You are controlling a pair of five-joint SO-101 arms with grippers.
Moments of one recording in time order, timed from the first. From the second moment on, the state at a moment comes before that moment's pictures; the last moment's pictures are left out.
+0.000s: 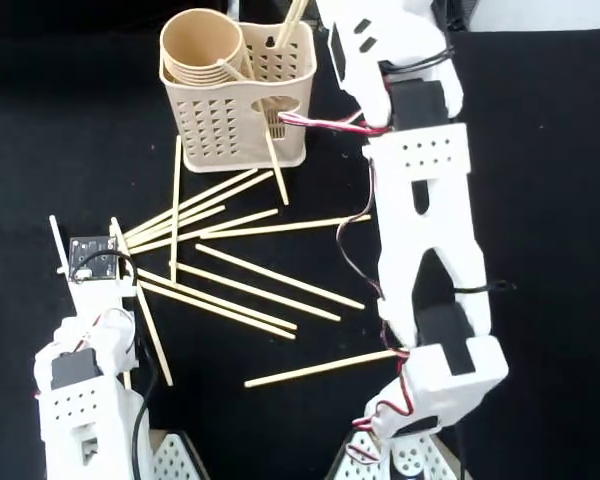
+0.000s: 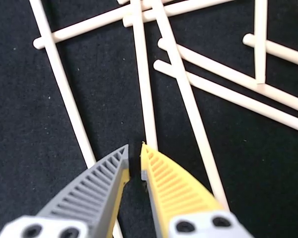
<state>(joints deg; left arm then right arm) -22.2 -75.8 91.3 53.0 -14.3 -10.1 9.0 -30.3 26.6 -15.9</state>
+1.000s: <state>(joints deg) -22.2 -75.8 91.3 53.0 -14.3 -9.8 14.2 -24.9 31.5 2.0</state>
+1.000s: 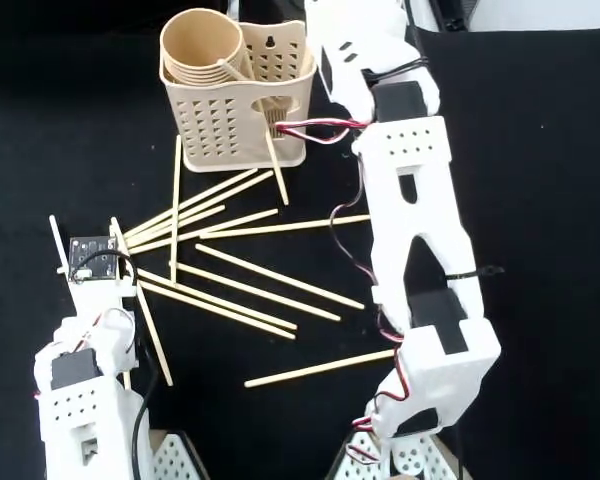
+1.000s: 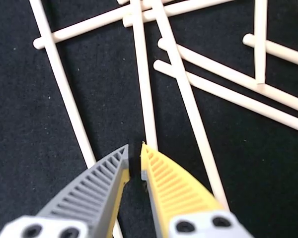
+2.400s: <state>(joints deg) -22.2 -75.8 91.3 52.6 -14.3 -10.2 8.4 -58.2 100.8 9.9</state>
